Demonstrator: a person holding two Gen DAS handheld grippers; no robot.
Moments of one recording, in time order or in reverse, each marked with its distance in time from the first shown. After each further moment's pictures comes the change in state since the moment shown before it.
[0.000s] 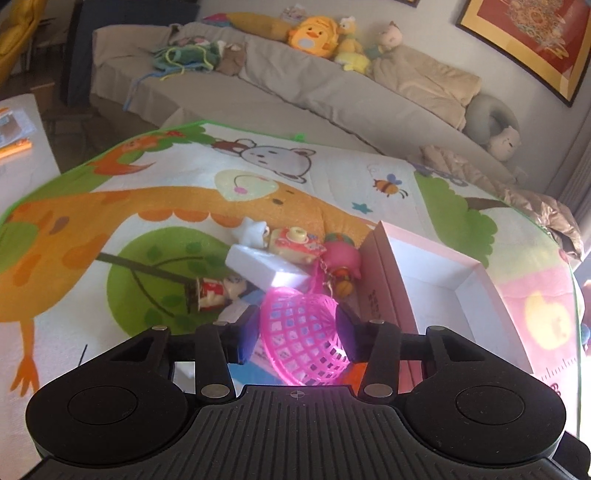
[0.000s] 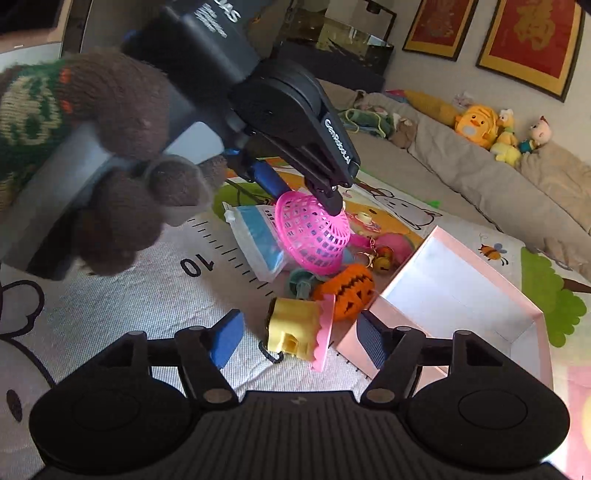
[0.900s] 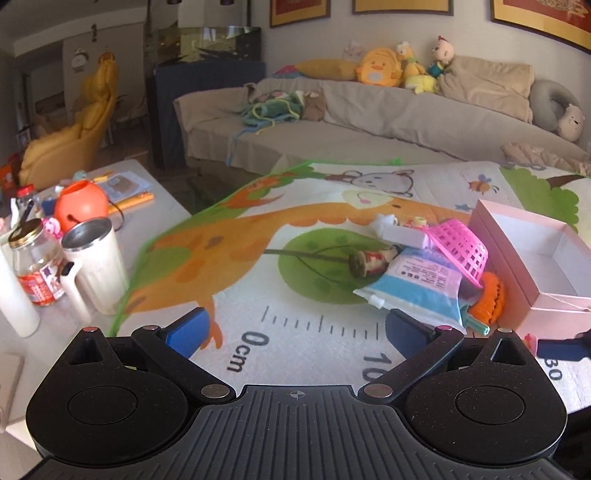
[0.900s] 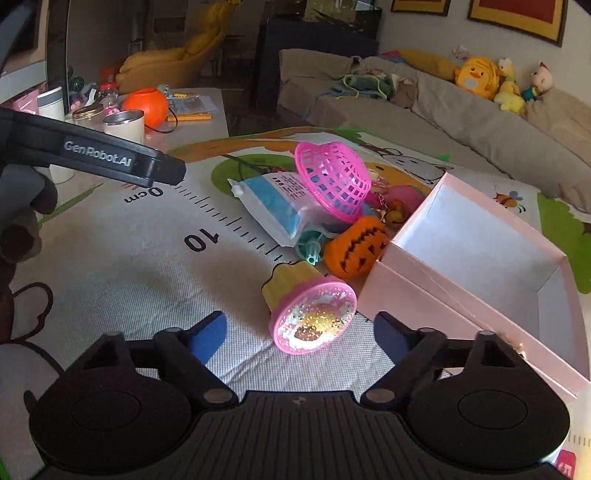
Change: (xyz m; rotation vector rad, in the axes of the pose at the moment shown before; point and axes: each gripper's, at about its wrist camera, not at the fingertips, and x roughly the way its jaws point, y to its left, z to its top) left arm -0.078 0.021 -0.059 0.131 -0.171 0.392; right arm 0.008 -0.011 -0.010 0.152 0.101 0.090
